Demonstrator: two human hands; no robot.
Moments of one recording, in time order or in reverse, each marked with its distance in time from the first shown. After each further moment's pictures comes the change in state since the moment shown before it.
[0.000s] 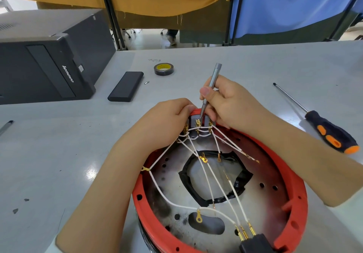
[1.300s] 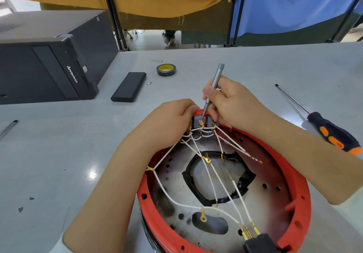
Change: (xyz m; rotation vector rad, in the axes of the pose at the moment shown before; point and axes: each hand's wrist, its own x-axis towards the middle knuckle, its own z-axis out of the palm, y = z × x) left_hand 0.000 0.000 0.000 -0.011 -0.001 0.000; right_hand 0.004 -0.001 0.000 0.009 0.018 0.026
